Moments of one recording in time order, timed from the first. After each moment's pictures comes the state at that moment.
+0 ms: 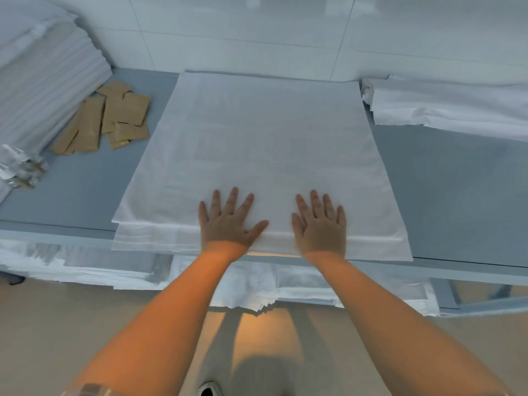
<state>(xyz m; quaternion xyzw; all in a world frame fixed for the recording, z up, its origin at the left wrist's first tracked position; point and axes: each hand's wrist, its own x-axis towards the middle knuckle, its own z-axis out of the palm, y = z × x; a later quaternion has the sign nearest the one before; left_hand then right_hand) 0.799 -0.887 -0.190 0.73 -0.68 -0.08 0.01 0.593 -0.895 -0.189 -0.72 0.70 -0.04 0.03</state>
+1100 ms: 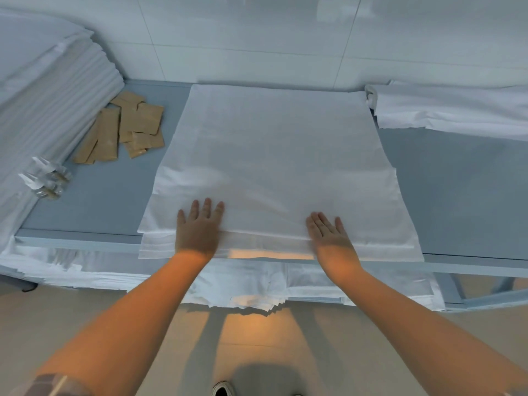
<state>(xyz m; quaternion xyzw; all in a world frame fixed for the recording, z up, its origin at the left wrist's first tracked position) 0.882 -0.872 -0.162 0.72 -0.69 -0.04 -0.08 0.594 -0.862 -0.171 -0.81 0.58 0.09 0.03</state>
